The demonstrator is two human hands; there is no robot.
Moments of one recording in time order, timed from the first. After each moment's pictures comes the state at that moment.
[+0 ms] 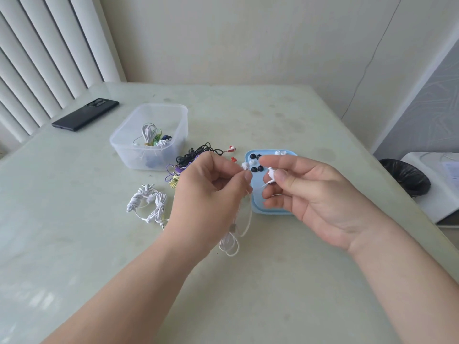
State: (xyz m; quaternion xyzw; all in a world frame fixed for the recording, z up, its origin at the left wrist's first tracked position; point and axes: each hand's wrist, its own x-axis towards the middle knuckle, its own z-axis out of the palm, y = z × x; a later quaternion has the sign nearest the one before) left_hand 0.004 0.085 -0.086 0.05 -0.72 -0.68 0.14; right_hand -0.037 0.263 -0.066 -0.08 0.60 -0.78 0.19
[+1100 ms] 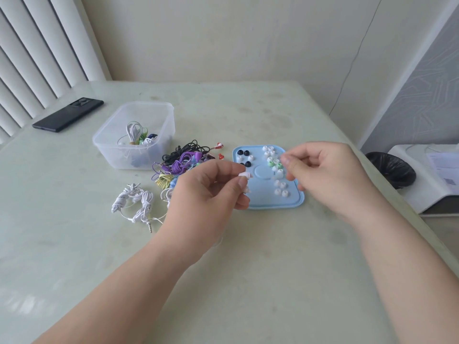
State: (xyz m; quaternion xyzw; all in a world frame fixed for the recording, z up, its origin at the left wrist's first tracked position) left_hand 0.007 0.096 -0.092 0.04 -0.73 -0.68 0.08; right_hand -0.054 0.295 -0.065 -0.04 0.86 -0.52 -0.04
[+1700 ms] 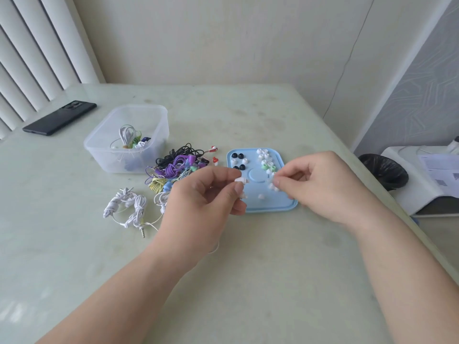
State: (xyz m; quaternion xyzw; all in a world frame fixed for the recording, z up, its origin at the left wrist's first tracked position) left_hand 0.008 0.103 -0.094 0.05 -0.72 -0.69 0.08; right_hand -0.049 0.303 -0.064 -0.07 0.90 -0.44 0.02
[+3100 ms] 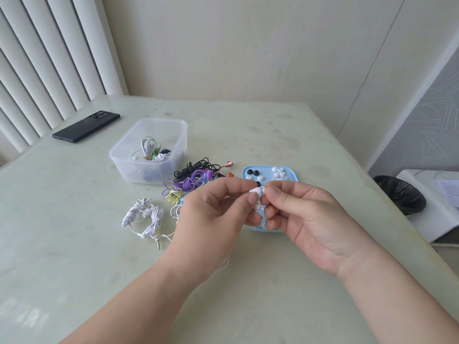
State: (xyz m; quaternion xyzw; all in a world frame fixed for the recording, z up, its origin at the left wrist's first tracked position) left_hand 0.006 0.095 -0.092 0.00 -0.68 -0.72 0.12; right_hand -0.035 0.258 -0.072 -0.04 0.58 -0.79 0.19
